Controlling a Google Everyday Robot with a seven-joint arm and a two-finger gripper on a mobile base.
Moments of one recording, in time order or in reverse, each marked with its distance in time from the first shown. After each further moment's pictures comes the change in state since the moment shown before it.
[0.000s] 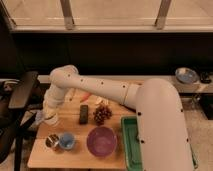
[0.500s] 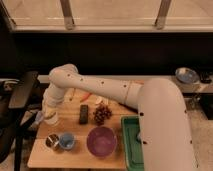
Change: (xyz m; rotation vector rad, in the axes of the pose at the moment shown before) arm -0.002 -0.004 -0.017 0.055 0.015 0.007
